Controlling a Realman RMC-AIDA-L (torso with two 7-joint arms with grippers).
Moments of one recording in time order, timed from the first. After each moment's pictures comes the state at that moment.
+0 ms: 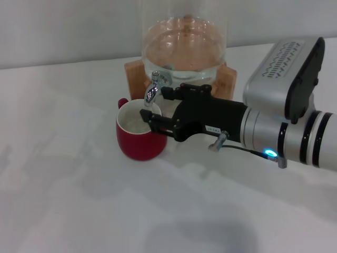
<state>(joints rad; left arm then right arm) -0.16 -2.08 0.59 0.79 -1.69 -1.46 1.66 0.03 2.01 -1.94 -1.65 1.34 0.51 -1.08</state>
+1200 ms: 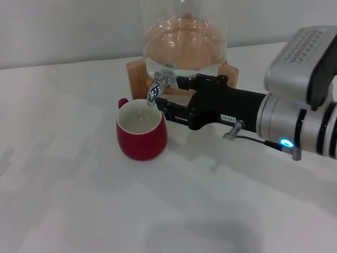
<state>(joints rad) -0.15 -2.08 0.60 0.79 -1.68 -1.47 1.65 0.00 2.01 -1.87 -1.66 1.36 0.55 -1.08</state>
